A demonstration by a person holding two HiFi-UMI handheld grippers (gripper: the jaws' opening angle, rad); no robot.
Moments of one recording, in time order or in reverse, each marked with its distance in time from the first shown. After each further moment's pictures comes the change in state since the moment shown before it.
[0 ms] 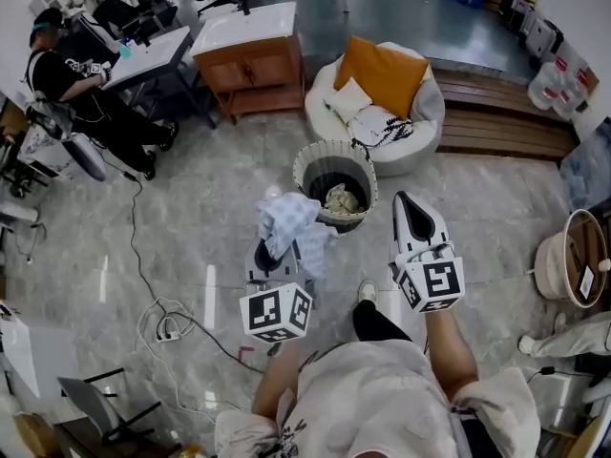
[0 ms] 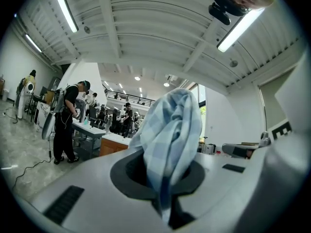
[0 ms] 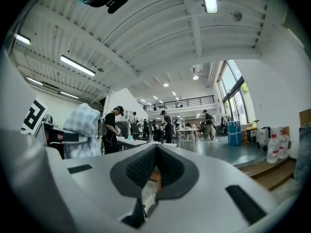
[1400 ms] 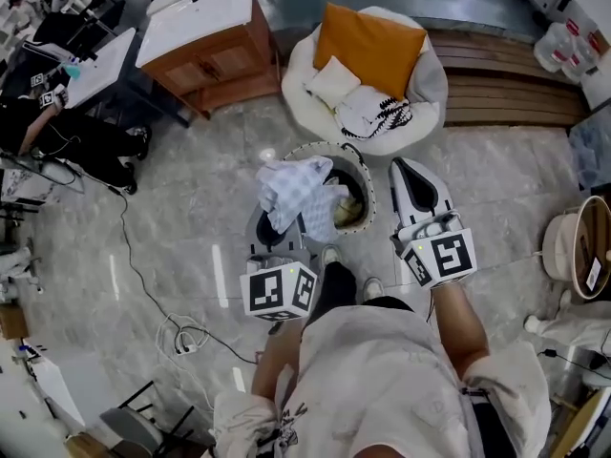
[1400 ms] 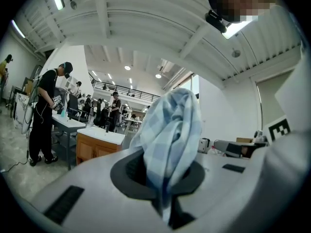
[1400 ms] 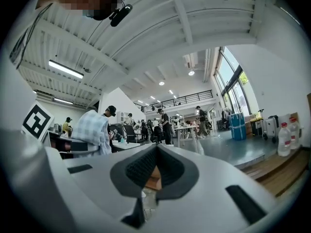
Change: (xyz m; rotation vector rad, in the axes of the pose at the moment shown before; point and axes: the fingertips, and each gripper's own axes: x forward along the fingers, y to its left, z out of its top) left arm 0.316 -0.023 -0.024 0.020 0.091 -0.136; right arm 0.246 -0.156 -0.026 0.086 -0.013 0.014
